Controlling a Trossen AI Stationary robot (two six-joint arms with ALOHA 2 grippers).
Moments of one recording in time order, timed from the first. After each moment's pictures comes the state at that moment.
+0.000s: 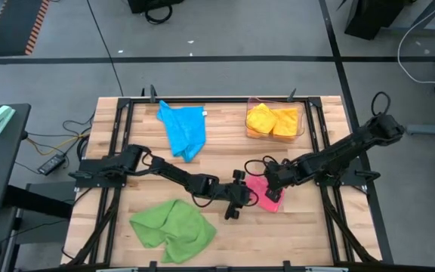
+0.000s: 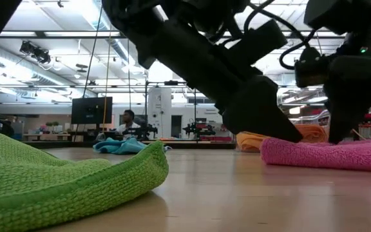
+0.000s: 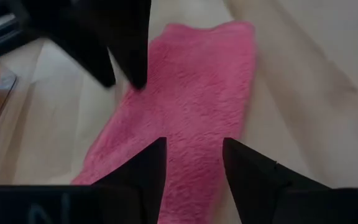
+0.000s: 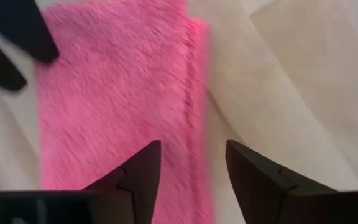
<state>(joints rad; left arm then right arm) -0.25 2.22 1.42 0.23 -0.27 0.22 0.33 1.34 0.60 -0.49 0.18 0.91</state>
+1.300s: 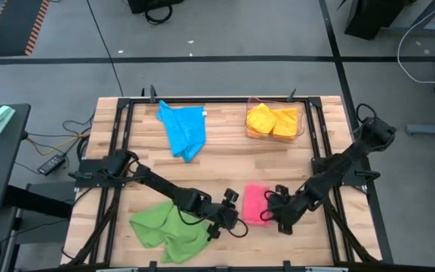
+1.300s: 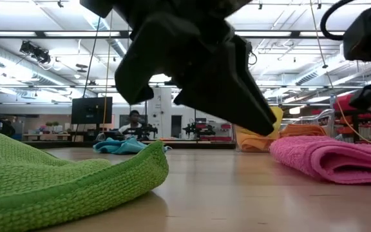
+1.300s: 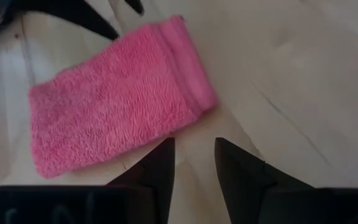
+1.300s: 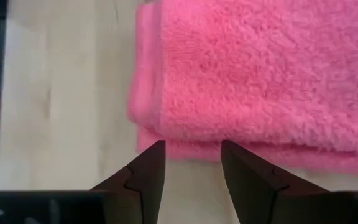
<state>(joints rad) -0.41 2.12 1.42 -0.07 -0.26 0.30 0.69 1.46 0.60 -0.17 0.20 0.82</state>
